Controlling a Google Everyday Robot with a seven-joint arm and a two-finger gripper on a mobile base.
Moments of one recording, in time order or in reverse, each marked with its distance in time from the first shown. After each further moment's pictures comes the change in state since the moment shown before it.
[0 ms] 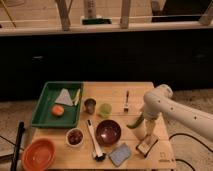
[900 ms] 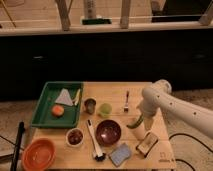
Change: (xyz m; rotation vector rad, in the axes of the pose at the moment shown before) arm -0.021 -0.011 -0.025 -0.005 -0.043 -0.092
